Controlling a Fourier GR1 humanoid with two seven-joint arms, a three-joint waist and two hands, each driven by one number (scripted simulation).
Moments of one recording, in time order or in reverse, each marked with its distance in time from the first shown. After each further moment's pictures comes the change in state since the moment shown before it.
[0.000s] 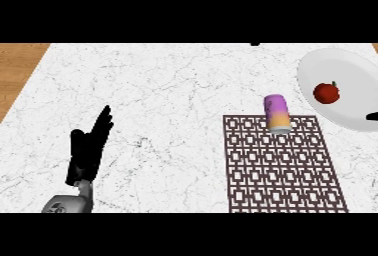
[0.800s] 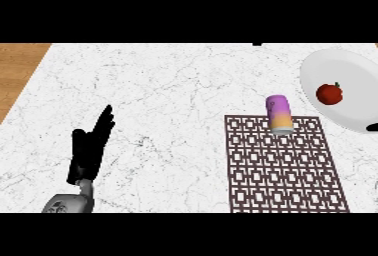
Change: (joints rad) left arm -0.008 -0.001 -0.001 0.010 0.002 -0.011 -0.008; right arm 0.064 0.009 0.022 -0.032 -0.002 -0.086 -0.016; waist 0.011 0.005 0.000
